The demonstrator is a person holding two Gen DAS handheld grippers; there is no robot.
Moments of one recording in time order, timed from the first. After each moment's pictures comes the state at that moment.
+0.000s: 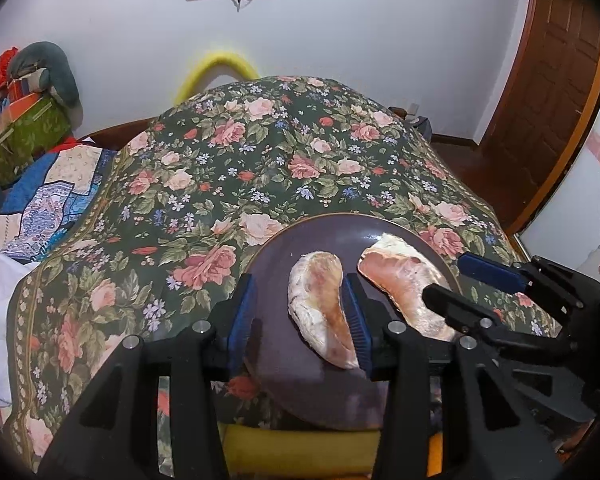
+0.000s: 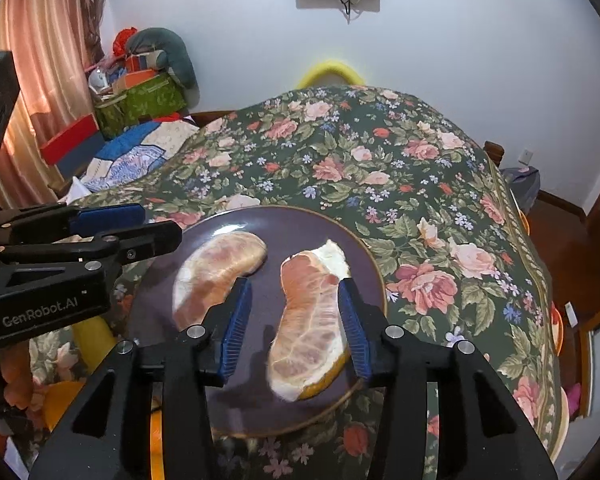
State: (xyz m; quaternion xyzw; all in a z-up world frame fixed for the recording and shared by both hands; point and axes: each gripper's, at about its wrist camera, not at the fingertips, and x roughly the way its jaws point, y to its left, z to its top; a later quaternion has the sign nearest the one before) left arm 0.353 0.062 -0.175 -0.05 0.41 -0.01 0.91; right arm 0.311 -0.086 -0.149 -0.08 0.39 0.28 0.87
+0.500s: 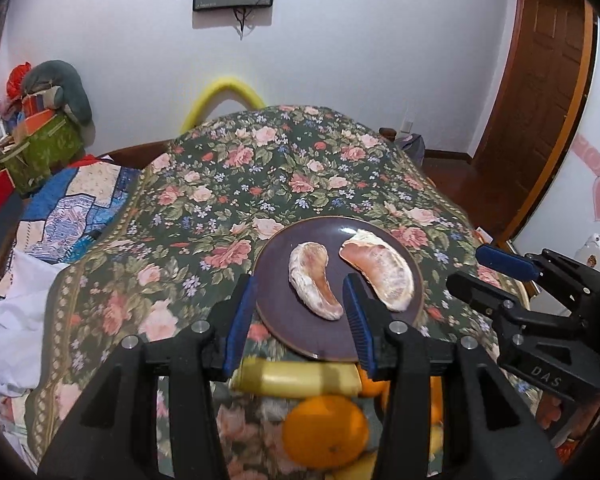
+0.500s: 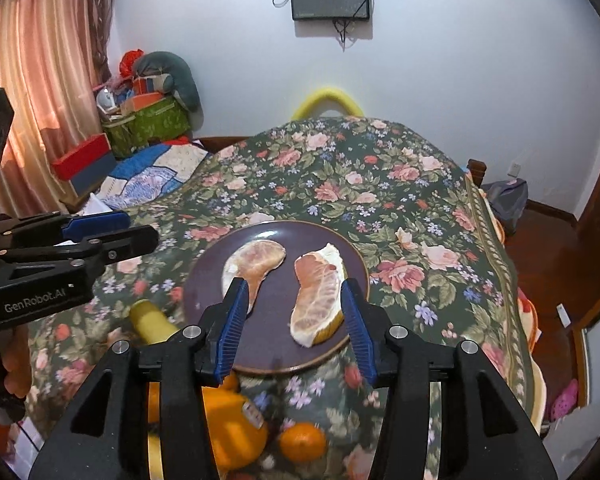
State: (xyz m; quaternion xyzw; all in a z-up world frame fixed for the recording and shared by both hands) left arm 0.270 0.057 -0.120 -0.04 0.37 0.00 0.93; right arm 0.255 -0.109 -0.100 -0.07 0.35 0.27 0.89
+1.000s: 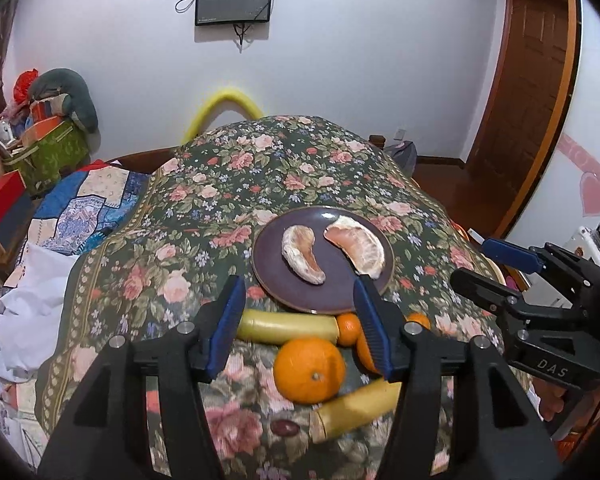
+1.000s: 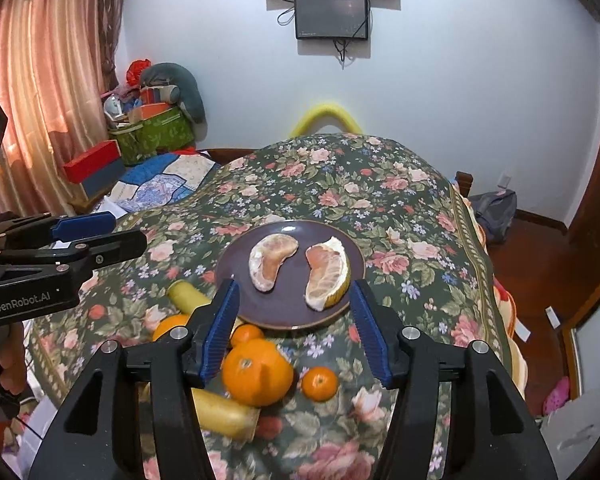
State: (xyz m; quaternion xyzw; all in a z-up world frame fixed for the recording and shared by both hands) left arm 0.201 0.045 -0.101 -0.04 0.36 -0.01 0.93; right arm 0.197 -0.125 -0.080 -0.07 0.33 0.27 0.90
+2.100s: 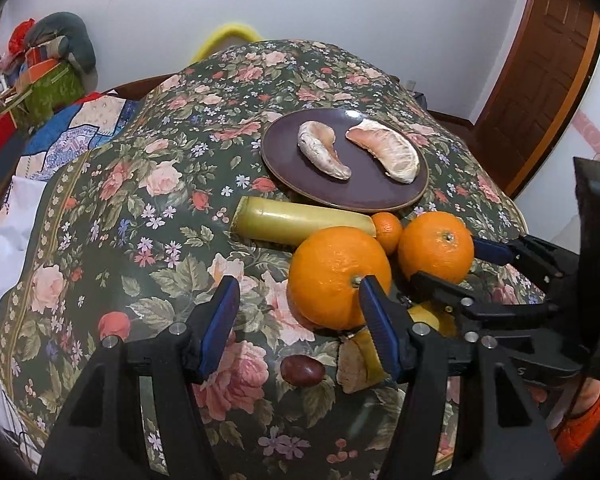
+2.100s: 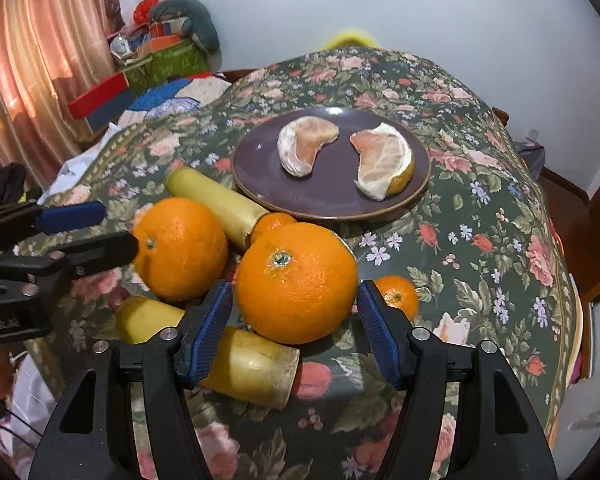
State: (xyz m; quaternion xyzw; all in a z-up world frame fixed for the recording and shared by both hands) left arm 0.193 0.063 -0.196 -0.07 0.44 -0.01 0.89; right arm 0.194 -0.091 -0.180 -0.11 0.44 0.28 0.85
